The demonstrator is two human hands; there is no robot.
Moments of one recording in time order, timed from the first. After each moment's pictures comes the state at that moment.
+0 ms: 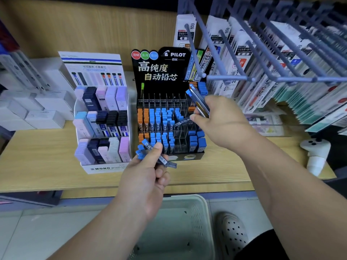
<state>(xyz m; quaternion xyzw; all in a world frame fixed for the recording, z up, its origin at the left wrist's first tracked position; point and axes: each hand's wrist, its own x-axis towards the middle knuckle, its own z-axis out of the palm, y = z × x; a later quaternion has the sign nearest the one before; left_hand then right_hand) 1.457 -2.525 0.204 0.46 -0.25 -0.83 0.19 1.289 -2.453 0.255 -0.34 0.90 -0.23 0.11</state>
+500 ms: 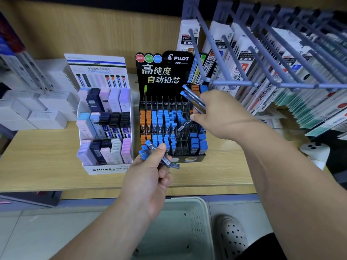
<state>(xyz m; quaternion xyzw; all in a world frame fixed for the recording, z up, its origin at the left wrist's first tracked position) 1.456 -2.527 0.202 0.44 -0.26 -0.84 0.17 1.282 -2.467 0.276 -0.41 0.90 -0.13 0.13</state>
